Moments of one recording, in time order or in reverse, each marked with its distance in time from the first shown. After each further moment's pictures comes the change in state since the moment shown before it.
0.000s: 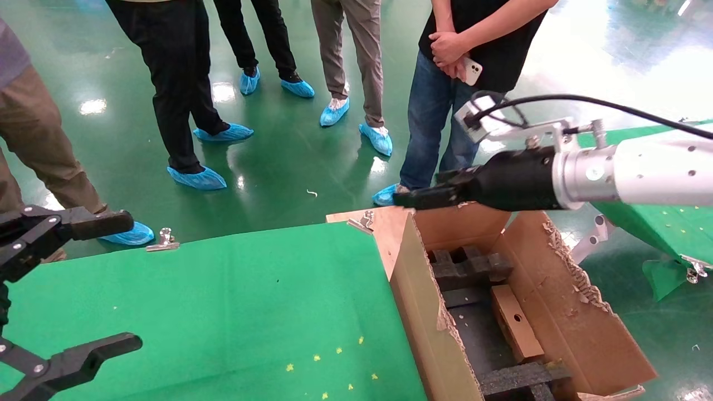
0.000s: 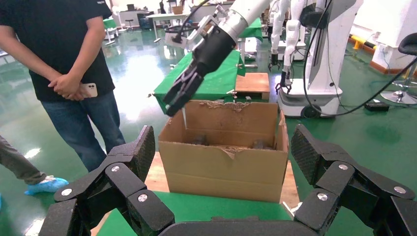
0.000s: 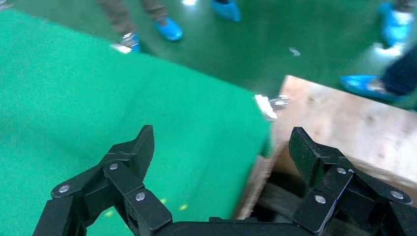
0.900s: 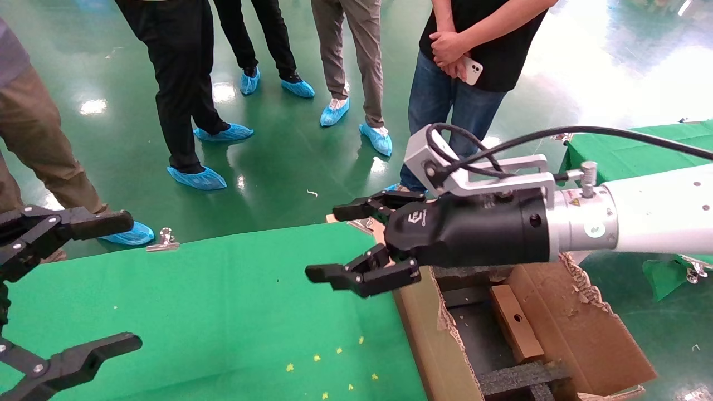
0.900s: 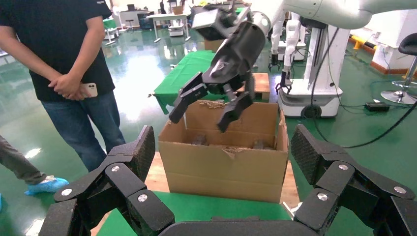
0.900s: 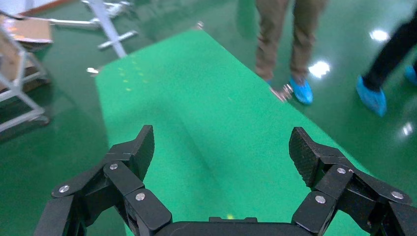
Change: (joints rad) left arm 0.000 0.000 0.000 0.000 0.000 0.000 0.000; right arm -0.442 -0.084 0.634 0.003 0.313 -0.381 -0.610
